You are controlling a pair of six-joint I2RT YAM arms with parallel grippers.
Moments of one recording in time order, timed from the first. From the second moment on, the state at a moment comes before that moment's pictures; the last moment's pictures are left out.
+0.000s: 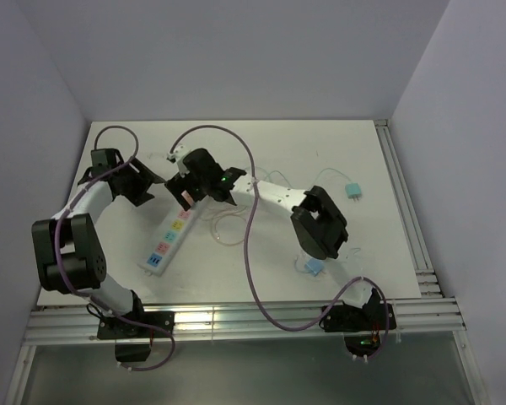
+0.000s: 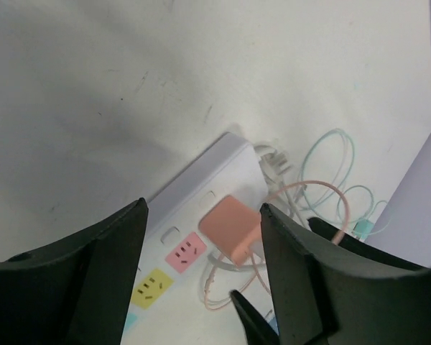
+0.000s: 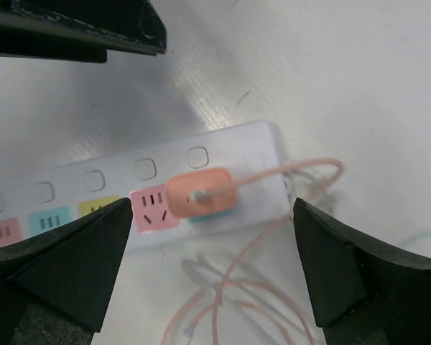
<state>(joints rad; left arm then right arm) 0.15 1.61 1.02 -0.31 0.39 -0.75 0.91 2.23 1.85 -0.26 0.00 0.02</state>
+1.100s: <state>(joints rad) -0.71 1.54 1.38 -0.38 0.30 -0.62 0.22 1.05 0.77 -0.52 0.28 0.83</state>
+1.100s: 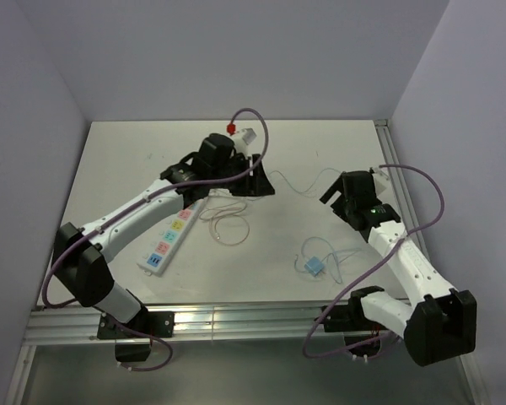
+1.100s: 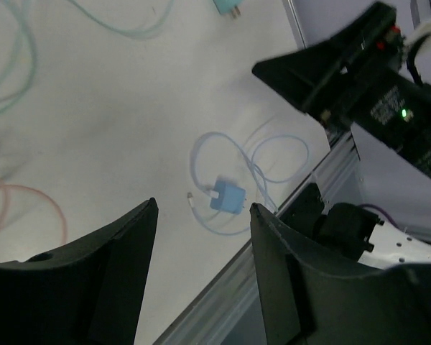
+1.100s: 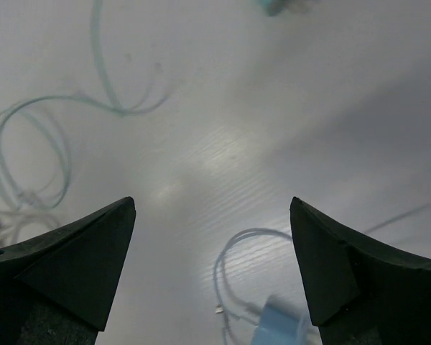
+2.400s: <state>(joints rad) -0.80 1.46 1.28 -0.39 0.28 -0.57 -0.12 1.85 1.25 -0.53 0.27 0.90</state>
